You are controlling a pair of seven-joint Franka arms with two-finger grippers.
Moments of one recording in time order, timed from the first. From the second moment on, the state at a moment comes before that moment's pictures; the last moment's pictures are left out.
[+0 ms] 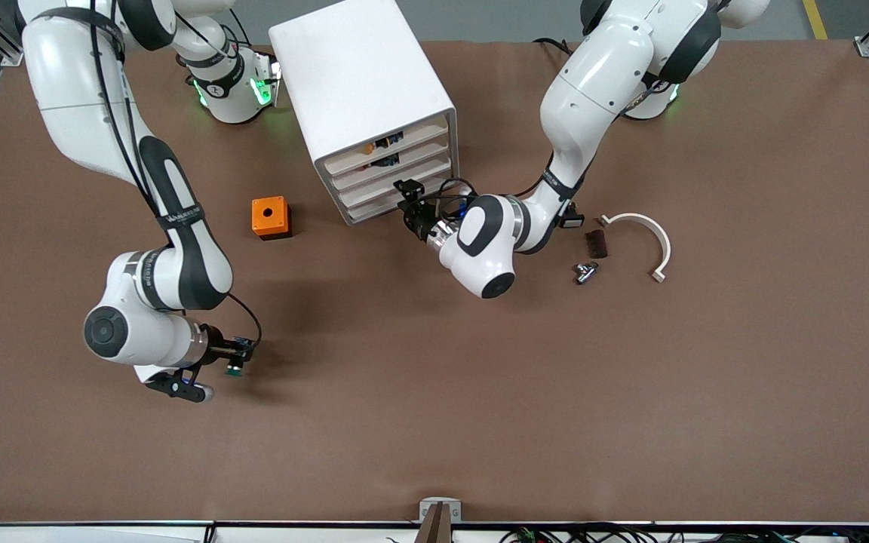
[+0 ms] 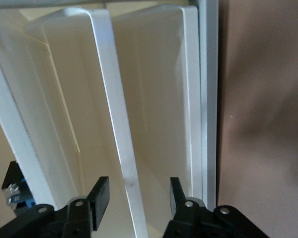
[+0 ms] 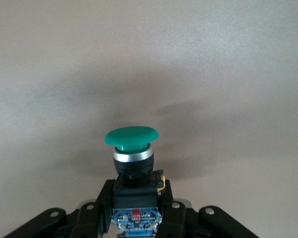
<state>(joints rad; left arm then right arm) -0.66 0.94 -0.11 -1.41 -1.08 1.73 -2.20 0.14 0.71 -0.02 -1.51 0.18 2.10 0.32</state>
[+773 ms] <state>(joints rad) -0.66 0.96 -0.08 -1.39 -1.10 1.68 -2.25 0.22 0.56 -0.01 -1.42 0.19 1.81 0.79</state>
